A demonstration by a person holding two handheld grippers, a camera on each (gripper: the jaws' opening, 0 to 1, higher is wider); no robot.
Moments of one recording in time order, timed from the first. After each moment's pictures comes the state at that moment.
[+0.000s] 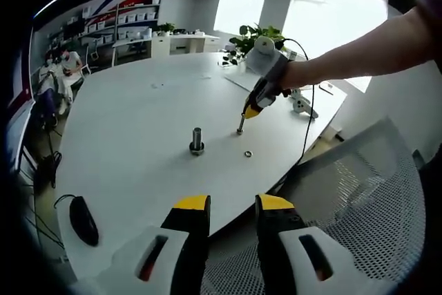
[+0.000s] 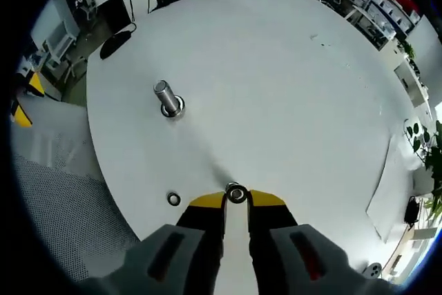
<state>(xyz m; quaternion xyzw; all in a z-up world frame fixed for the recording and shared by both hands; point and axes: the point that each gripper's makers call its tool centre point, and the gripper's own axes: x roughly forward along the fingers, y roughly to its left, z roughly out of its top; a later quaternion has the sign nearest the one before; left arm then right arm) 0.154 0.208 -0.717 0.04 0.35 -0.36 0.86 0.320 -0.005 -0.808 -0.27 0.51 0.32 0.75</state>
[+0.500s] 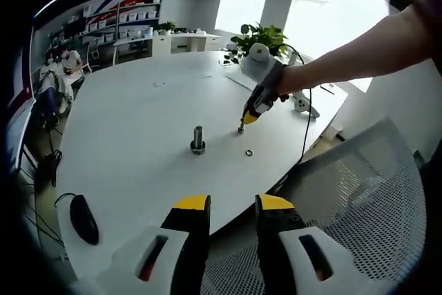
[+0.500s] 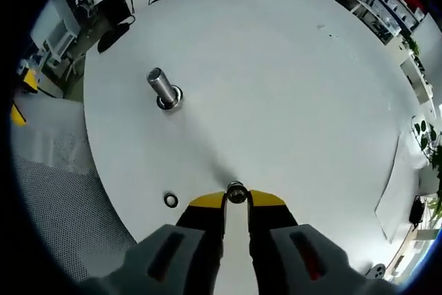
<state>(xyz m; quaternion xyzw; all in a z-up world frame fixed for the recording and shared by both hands) 0.154 0.208 -0.719 0.04 0.36 -0.36 0.86 0.321 -0.006 -0.835 -0.27 0.53 0.32 0.74</state>
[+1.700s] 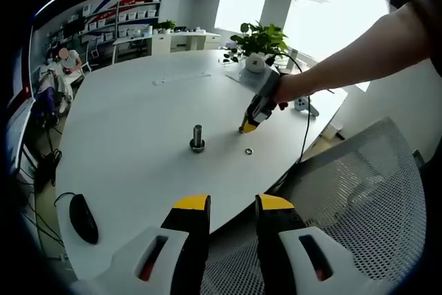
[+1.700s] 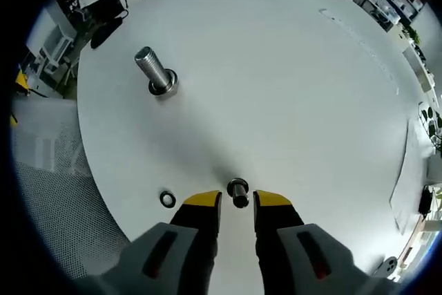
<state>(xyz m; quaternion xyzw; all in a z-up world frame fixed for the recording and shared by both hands) 0.152 0.209 -0.719 0.04 0.36 -0.36 0.86 0.313 -0.013 -0.857 -0.25 0.55 0.31 0.73</state>
